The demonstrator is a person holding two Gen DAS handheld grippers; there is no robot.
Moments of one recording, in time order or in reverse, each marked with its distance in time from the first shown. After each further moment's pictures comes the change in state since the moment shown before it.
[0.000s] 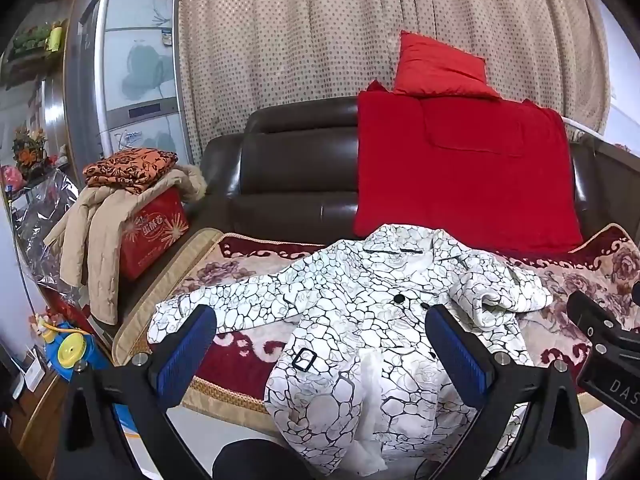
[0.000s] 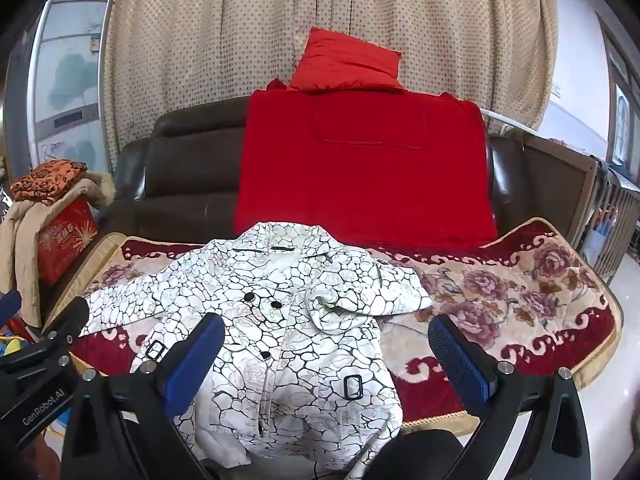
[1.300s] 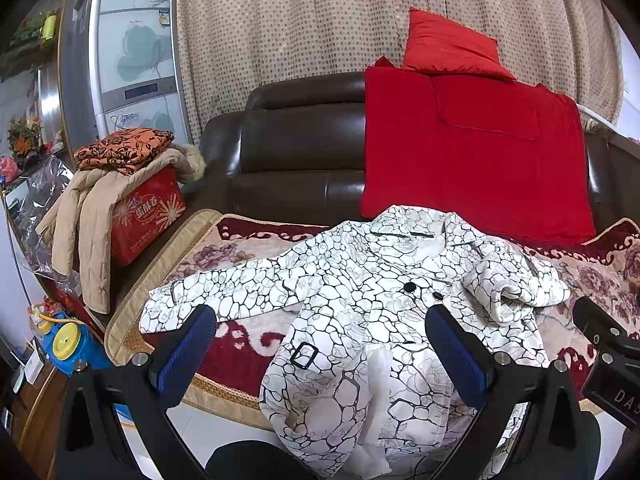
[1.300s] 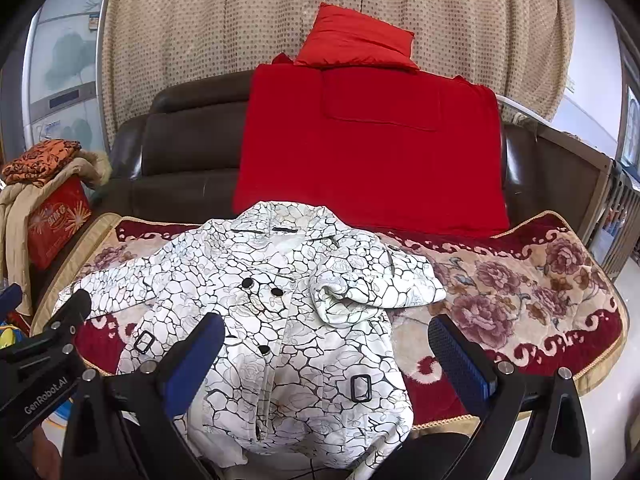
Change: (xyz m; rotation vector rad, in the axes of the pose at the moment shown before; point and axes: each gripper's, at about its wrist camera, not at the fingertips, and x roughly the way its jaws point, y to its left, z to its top) left arm 0.046 -0.002 -0.004 -0.010 0.070 0.018; right arm 0.045 0.012 -0.003 -0.027 0.072 0.000
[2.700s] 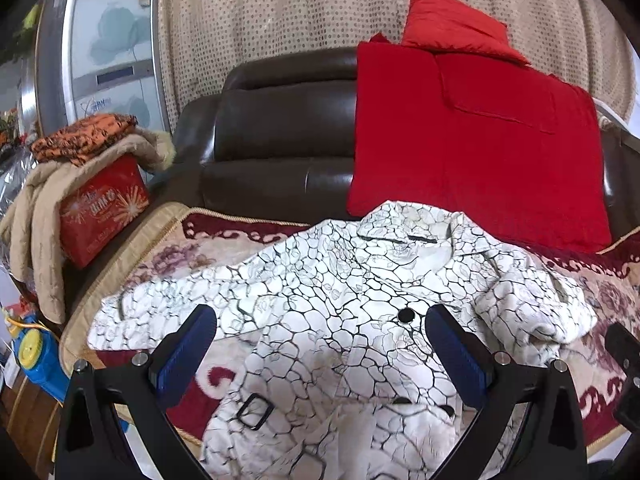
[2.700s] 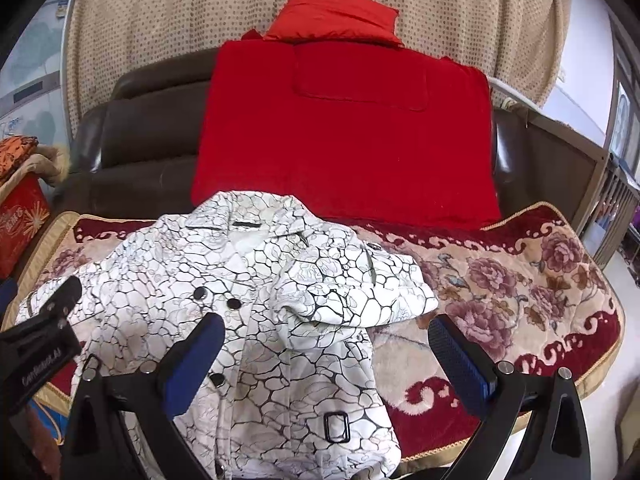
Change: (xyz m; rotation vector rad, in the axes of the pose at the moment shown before) left arm 0.123 -0.037 0.020 -0.028 0.043 -0.027; right arm 0.097 -0.021 0.018 0.021 0.070 -0.105
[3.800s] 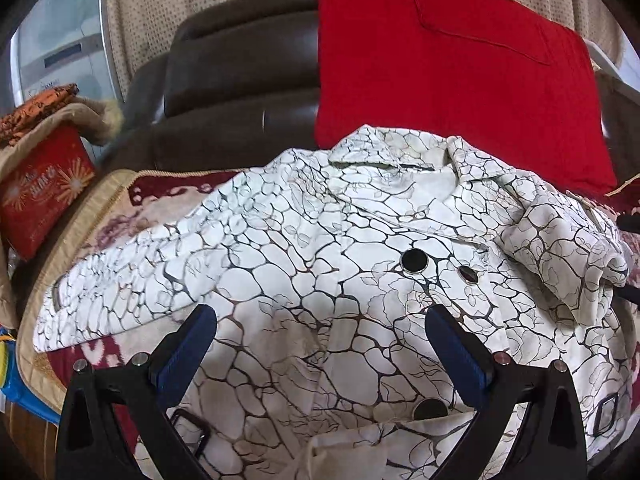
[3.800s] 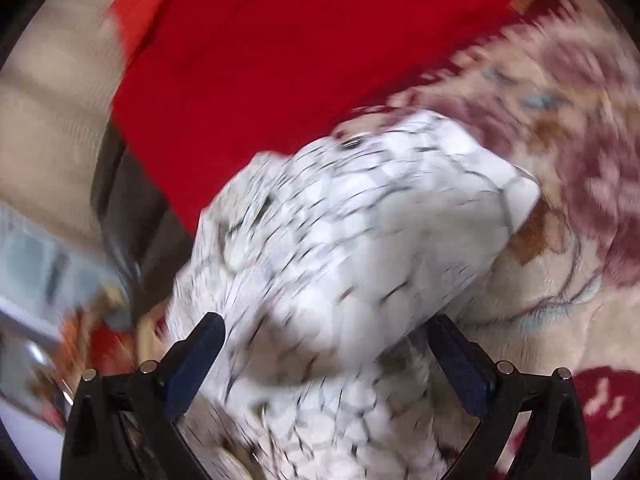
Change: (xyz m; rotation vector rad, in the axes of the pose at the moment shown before) left arm 0.109 -0.024 -0.046 0.097 0.133 -0.078; right arm 0.213 -0.135 -0.043 0.747 0.291 0.492
